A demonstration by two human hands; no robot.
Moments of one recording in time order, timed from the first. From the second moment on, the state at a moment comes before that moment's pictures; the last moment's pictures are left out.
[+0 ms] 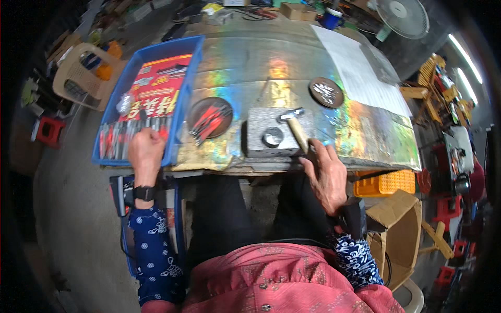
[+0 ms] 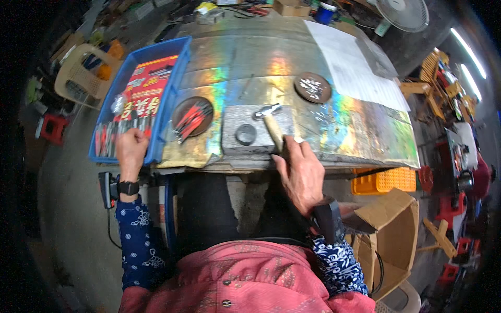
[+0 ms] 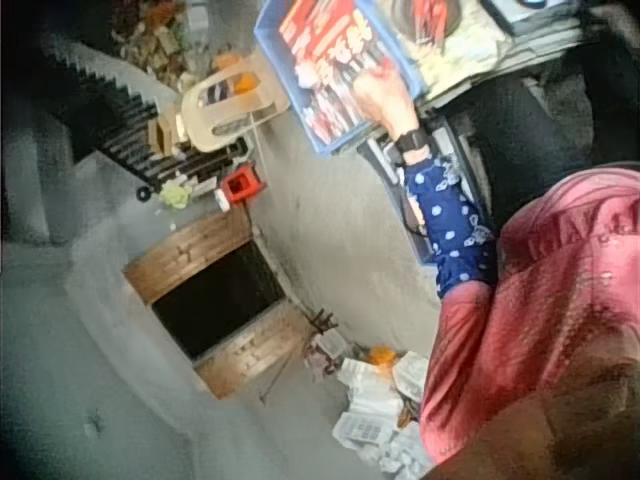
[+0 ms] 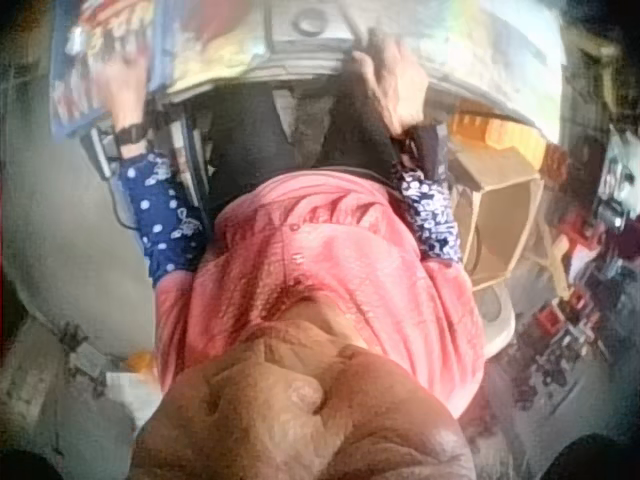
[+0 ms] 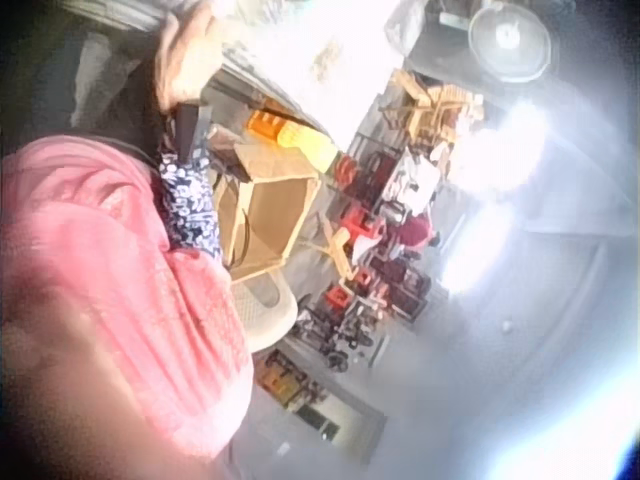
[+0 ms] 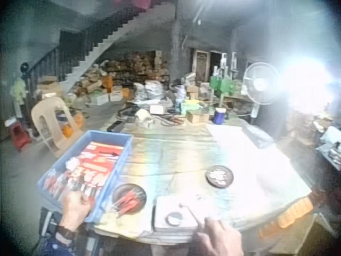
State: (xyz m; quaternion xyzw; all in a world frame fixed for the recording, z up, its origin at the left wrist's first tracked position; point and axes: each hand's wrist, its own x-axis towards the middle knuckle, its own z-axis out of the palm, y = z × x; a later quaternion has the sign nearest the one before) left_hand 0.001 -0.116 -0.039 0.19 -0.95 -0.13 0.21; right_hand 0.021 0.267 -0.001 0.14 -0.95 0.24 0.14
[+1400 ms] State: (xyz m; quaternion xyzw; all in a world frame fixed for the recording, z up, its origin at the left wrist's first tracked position) left_hand -0.008 0.041 -0.008 -0.03 -0.70 -0.71 0.10; right_hand -0.081 0.368 -0.066 0.09 -0.99 -0.02 0.15
